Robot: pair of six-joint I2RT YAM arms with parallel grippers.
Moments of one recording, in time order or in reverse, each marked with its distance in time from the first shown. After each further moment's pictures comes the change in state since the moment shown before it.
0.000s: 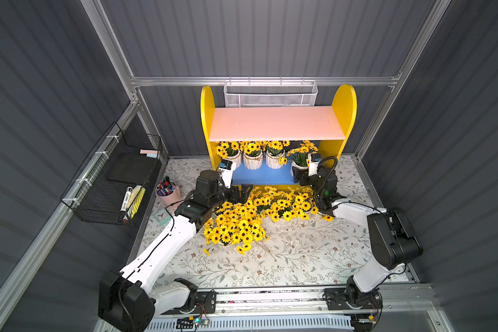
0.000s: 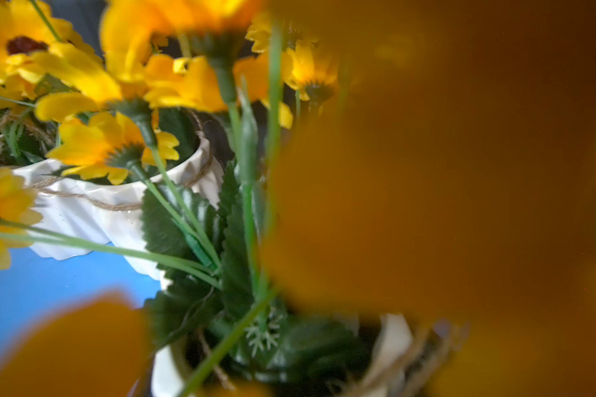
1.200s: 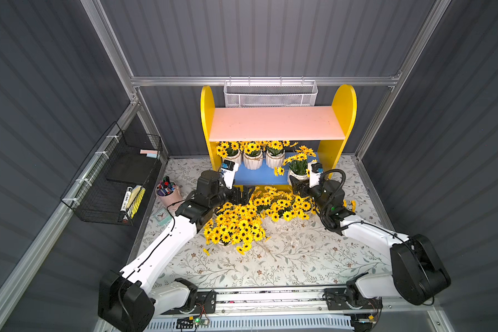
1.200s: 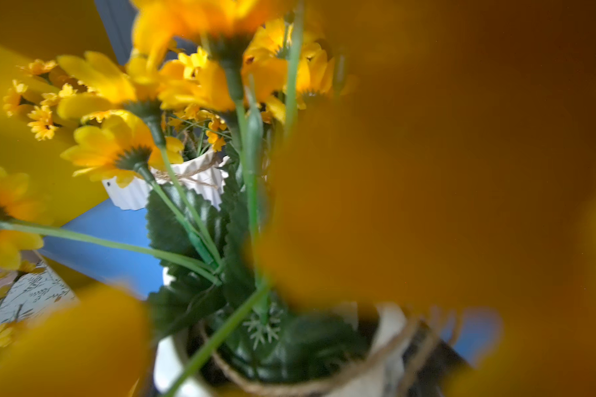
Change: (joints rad) left arm -0.018 0.000 -0.001 0.002 0.025 0.019; right arm 0.126 -0.313 -0.218 -0.011 0.014 -0.017
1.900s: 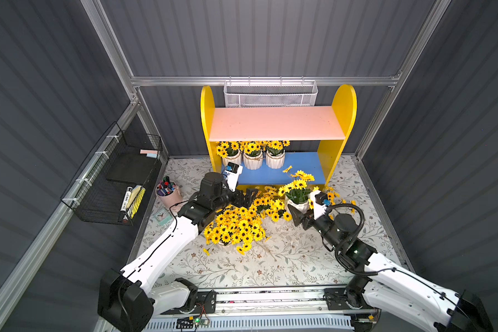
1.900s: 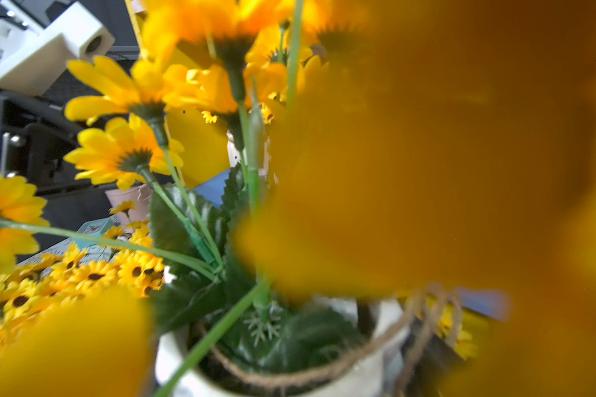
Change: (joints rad) left arm -0.039 0.001 -0.015 0.001 -0.005 0.020; right arm 0.311 -0.564 -0.298 -0.238 0.137 0.012
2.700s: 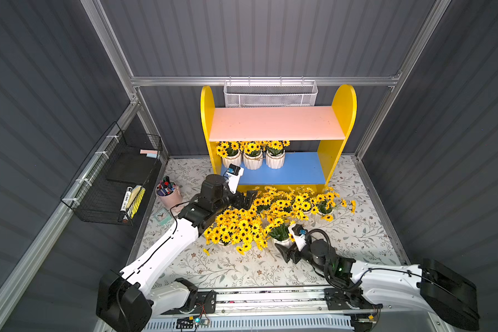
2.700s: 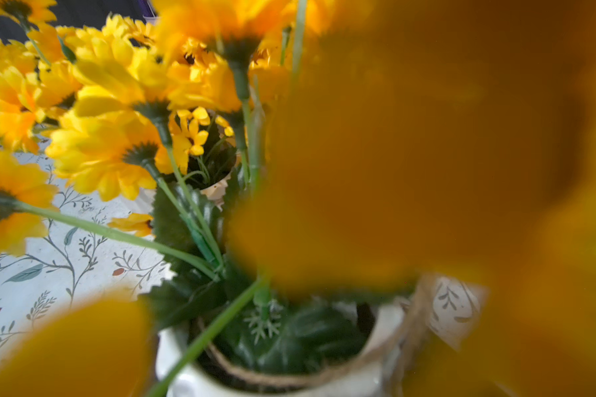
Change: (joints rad) left arm -0.014 -0.016 -0.019 0.006 -0.065 0.063; right arm 0.286 0.330 -0.244 0.269 0.087 0.105
